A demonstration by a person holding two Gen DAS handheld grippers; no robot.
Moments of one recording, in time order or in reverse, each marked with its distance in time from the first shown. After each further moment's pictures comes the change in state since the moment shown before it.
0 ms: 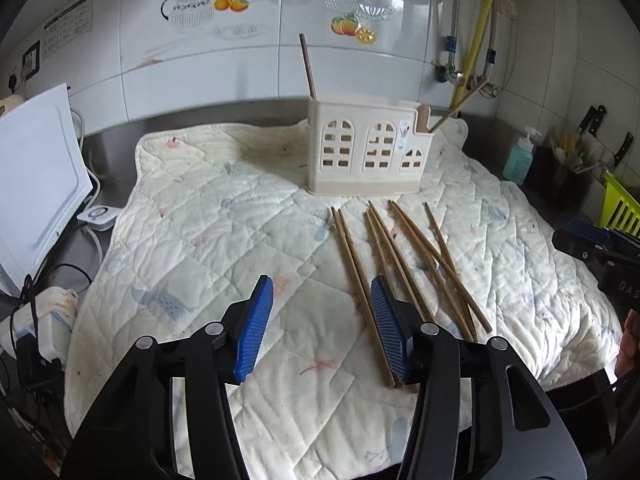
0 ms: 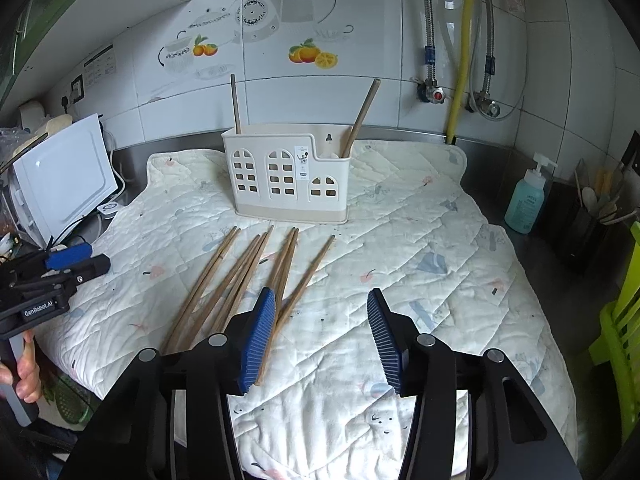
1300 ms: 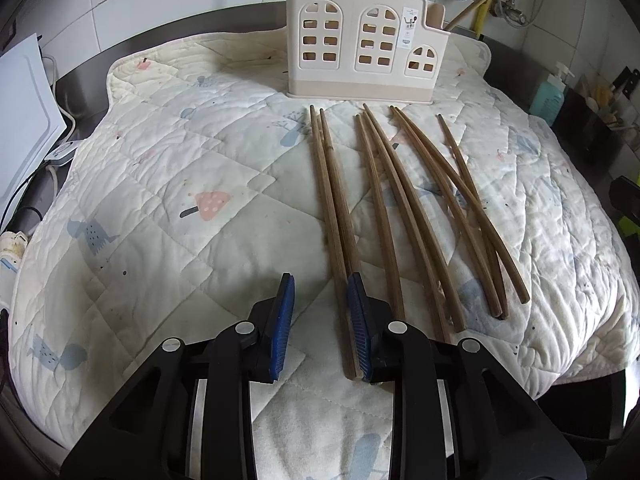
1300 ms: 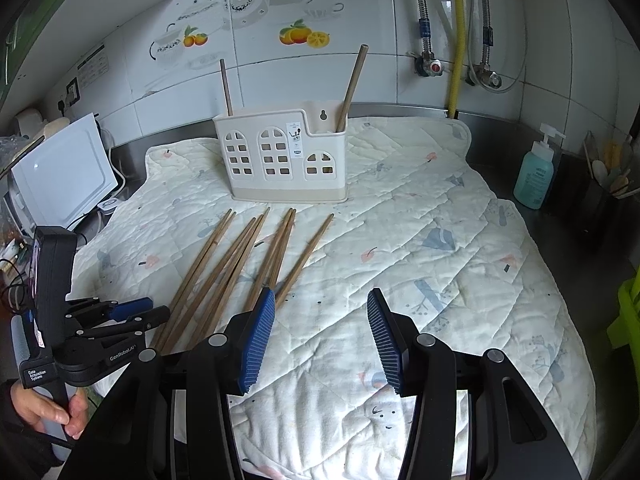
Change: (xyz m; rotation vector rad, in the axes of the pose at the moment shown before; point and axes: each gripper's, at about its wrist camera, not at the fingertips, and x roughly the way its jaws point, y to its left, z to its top) left arm 0.077 -0.034 -0.031 -0.028 0.227 0.054; right arm 0.018 -0.014 -0.012 0.041 0.042 0.039
